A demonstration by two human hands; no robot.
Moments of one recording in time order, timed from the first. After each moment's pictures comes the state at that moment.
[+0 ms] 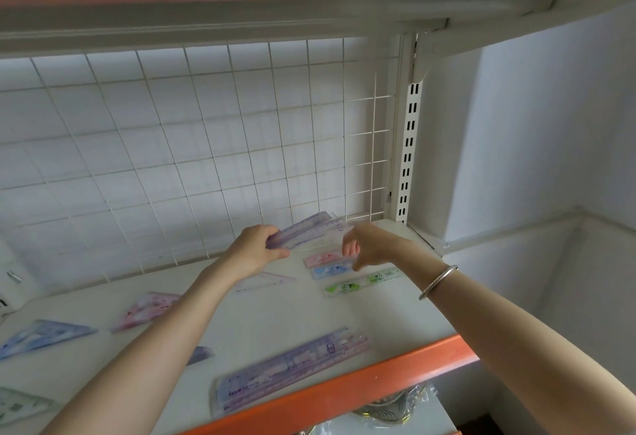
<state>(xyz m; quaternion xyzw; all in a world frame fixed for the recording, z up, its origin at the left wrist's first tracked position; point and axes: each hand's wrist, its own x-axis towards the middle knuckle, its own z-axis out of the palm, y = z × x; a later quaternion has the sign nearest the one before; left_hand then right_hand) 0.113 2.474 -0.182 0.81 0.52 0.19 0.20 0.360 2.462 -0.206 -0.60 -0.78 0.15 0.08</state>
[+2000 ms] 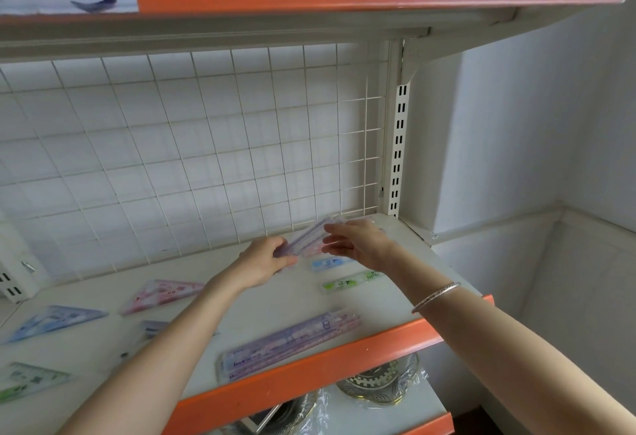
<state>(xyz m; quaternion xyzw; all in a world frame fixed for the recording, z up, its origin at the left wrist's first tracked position) 0.114 2.441 -0.202 0.81 0.50 0.18 0.25 0.322 2.406 -0.193 -0.49 -0.42 0.58 0.50</state>
